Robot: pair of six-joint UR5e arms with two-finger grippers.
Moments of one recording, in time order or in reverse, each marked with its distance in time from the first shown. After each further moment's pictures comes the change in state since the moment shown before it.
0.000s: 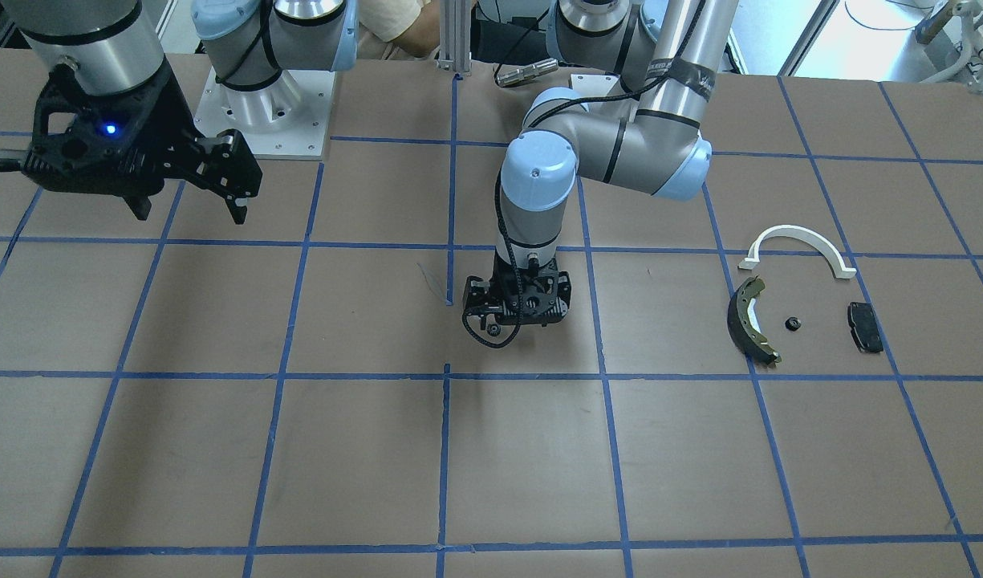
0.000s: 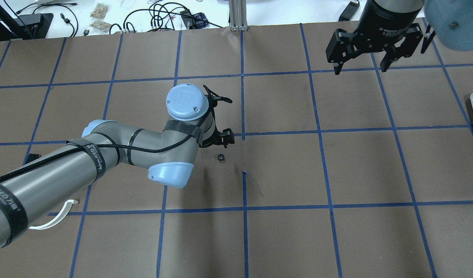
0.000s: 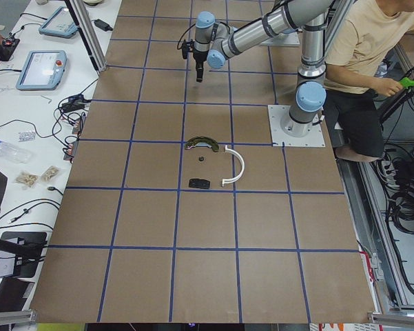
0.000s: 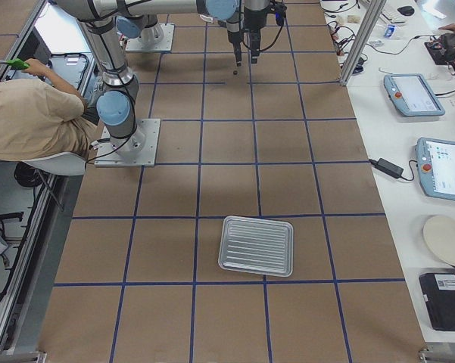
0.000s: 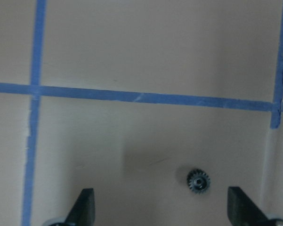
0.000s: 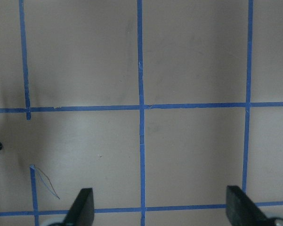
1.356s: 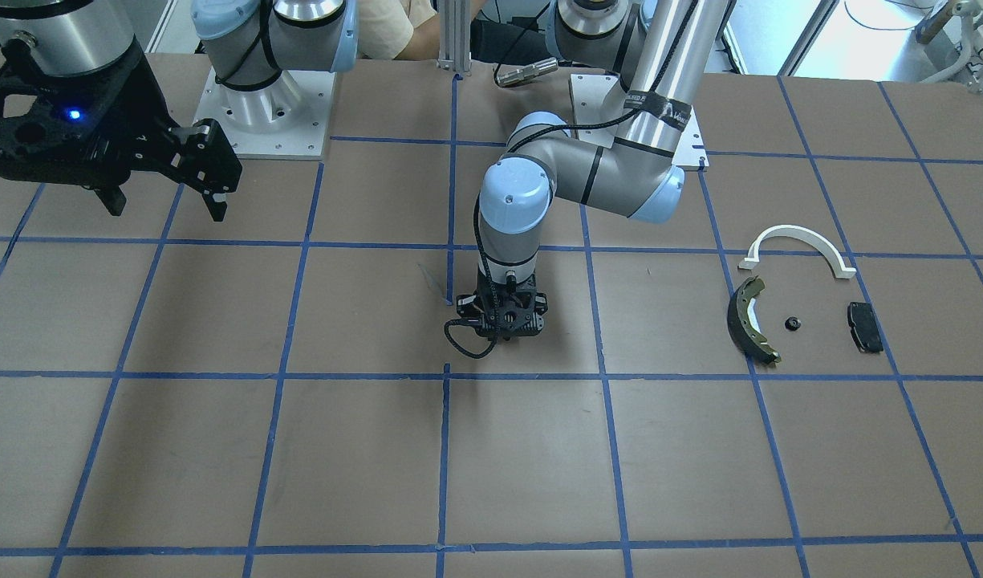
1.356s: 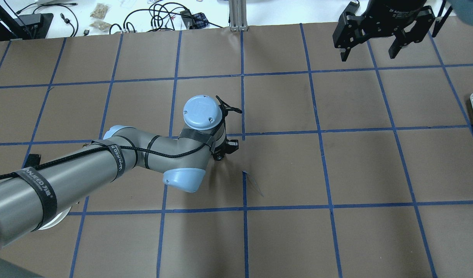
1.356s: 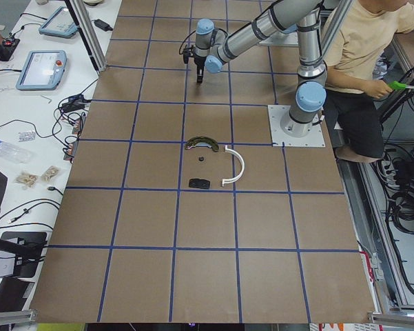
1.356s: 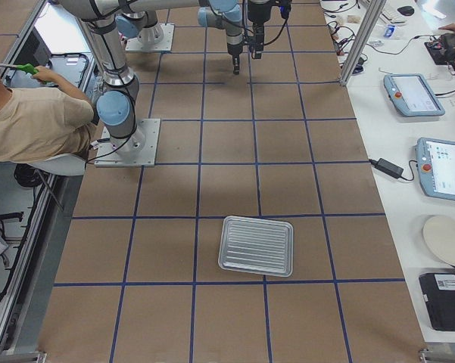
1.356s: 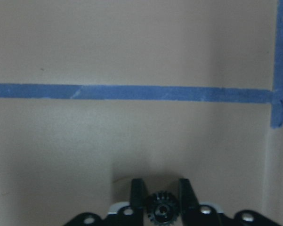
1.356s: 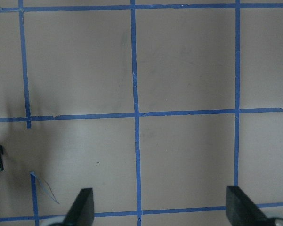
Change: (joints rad) left arm -0.022 -0.058 0.004 0.034 0.003 0.011; right arm -0.011 0.030 -0.079 0.027 -0.009 -0.003
